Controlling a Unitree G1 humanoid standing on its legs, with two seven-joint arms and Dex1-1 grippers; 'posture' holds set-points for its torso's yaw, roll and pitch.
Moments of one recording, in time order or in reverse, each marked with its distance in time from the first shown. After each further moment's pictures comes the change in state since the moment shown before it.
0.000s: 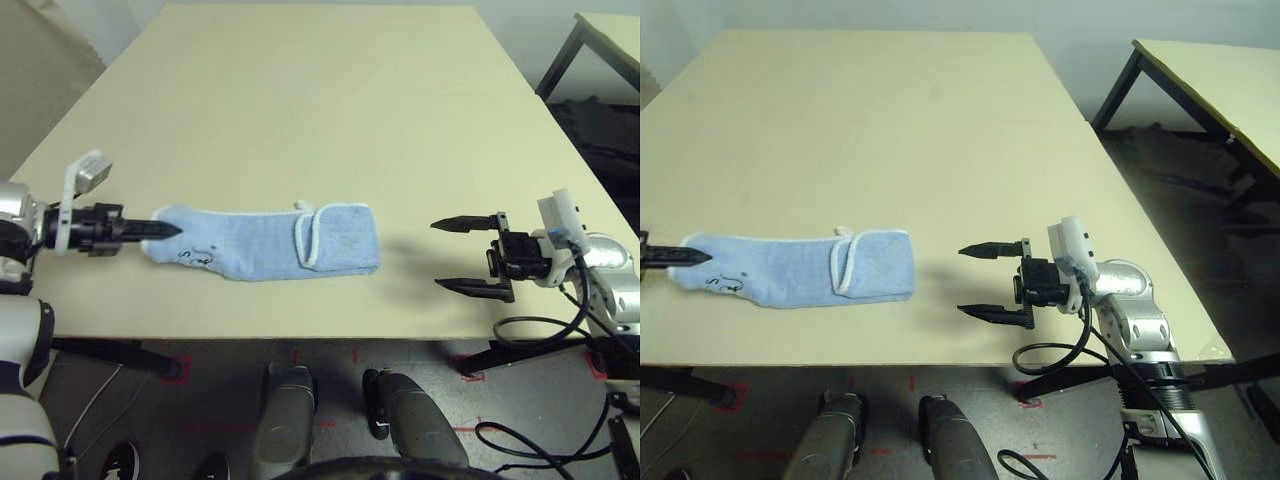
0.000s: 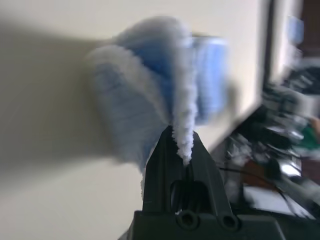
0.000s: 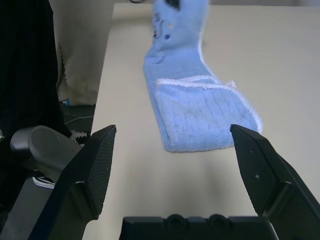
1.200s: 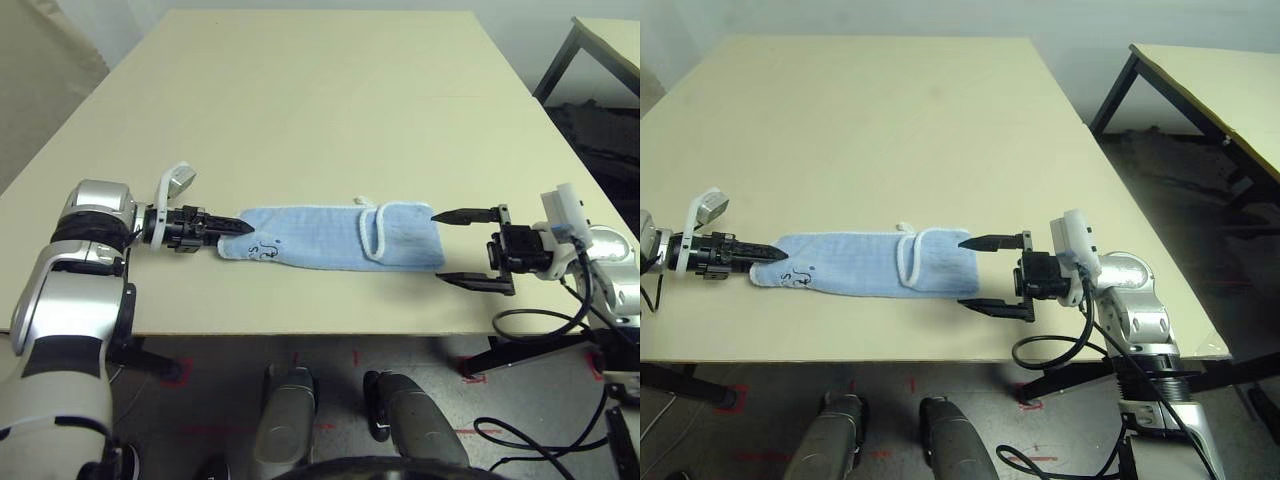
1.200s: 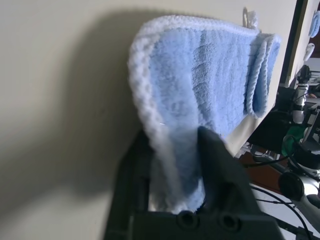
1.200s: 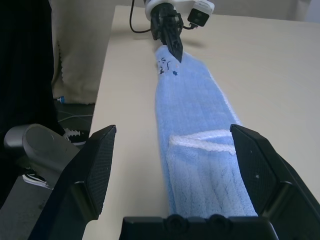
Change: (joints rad) left arm 0.020 -0.225 0.088 0.277 0.221 -0.102 0.143; right arm -0.040 0.000 -0.009 0.012 -0.002 -0.022 0.021
